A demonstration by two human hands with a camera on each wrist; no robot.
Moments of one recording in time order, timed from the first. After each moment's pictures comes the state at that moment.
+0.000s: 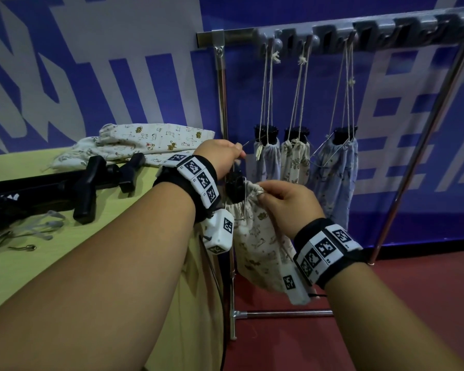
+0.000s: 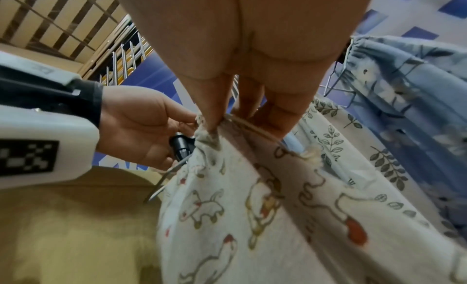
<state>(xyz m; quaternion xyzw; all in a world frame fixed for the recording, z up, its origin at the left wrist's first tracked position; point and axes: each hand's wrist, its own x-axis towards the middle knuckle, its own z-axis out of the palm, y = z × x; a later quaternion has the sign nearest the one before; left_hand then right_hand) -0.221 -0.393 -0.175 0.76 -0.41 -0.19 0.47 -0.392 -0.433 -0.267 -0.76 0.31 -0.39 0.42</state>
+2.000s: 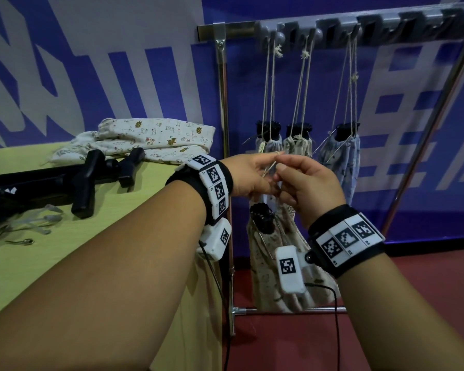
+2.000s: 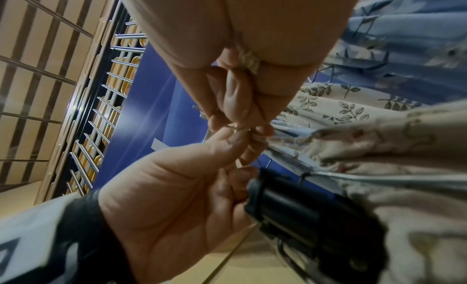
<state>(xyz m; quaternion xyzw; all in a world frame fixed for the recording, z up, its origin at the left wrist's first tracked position) -0.246 -0.397 -0.199 0.61 -0.57 -0.42 0.35 -0.401 -0.441 -0.241 -0.51 0.23 -0.47 0.68</state>
